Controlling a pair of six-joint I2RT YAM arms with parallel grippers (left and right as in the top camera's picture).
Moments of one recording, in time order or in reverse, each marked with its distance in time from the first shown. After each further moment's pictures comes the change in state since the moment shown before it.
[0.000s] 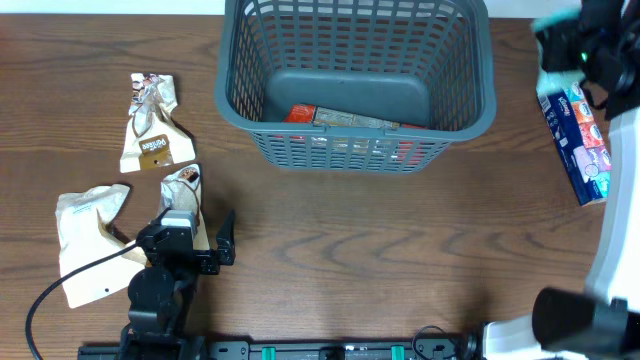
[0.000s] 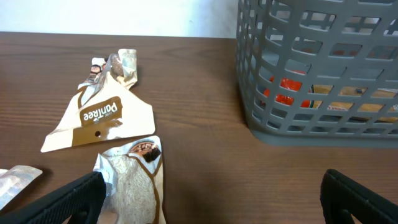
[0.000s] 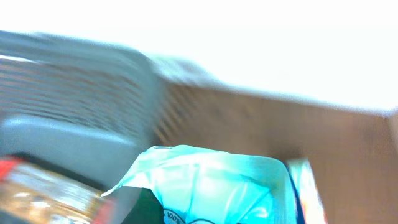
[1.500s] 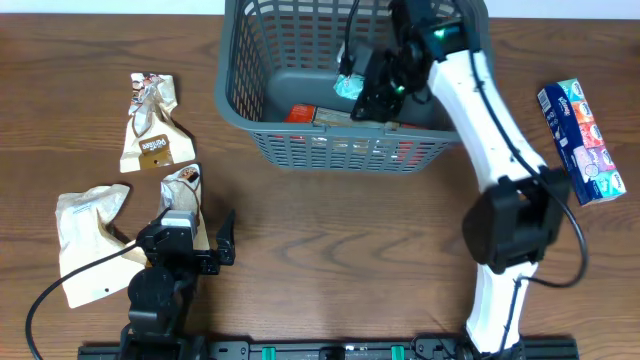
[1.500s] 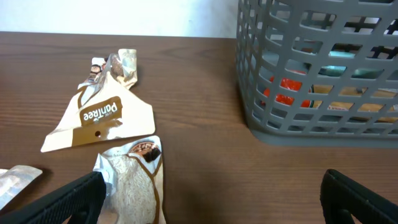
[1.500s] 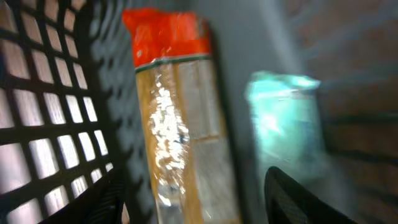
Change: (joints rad) left arm 0.000 0.000 0.000 0.000 0.000 0.000; right arm 0.446 0.441 0.125 -0.249 -0.126 -0.583
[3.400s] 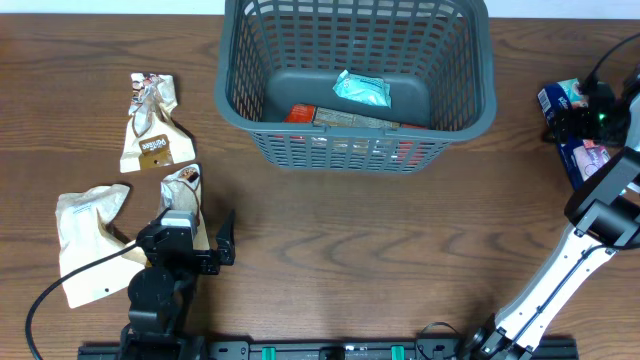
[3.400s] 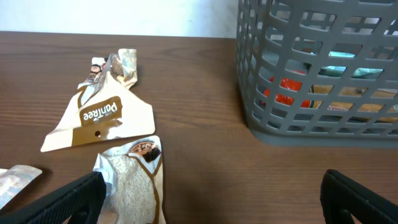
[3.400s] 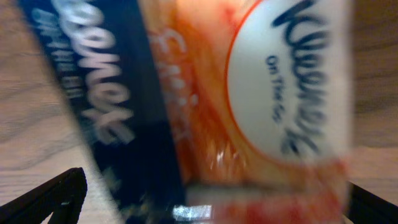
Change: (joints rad) left arm 0.000 0.000 0.000 0.000 0.000 -0.002; right arm -0.863 0.438 0.178 -0.050 0.230 0.307
